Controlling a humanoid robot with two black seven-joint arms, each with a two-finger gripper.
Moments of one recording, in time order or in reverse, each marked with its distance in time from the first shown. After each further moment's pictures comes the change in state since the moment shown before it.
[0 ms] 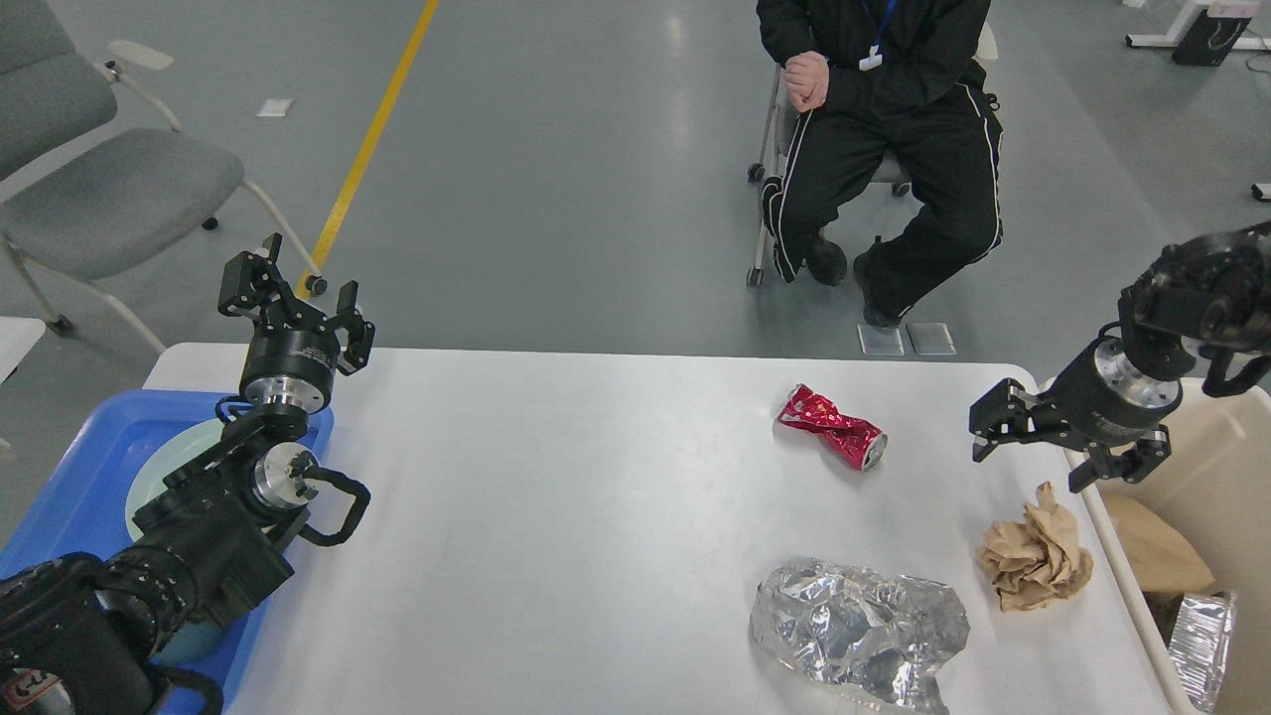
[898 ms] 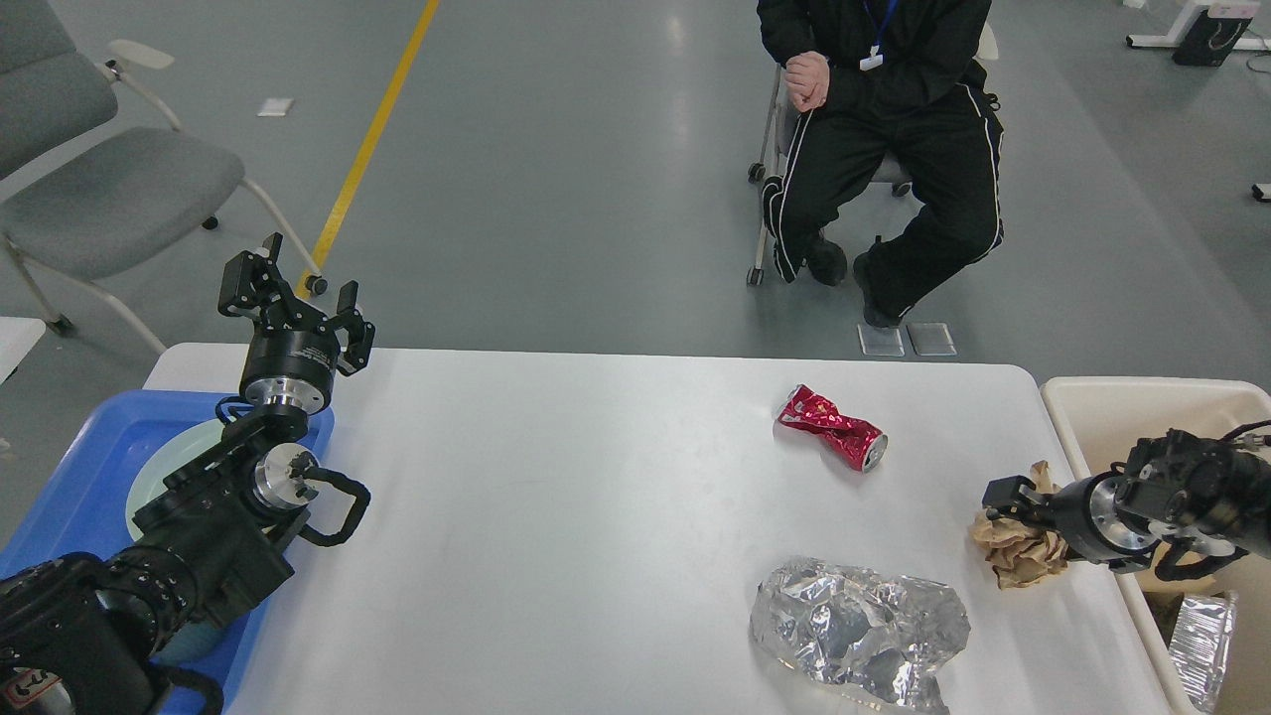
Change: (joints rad) left arm 0.000 0.000 0.000 0.000 0.000 0.000 0.000; right arm -0.388 -0.025 0.249 -0.101 0.015 -0.497 -0.001
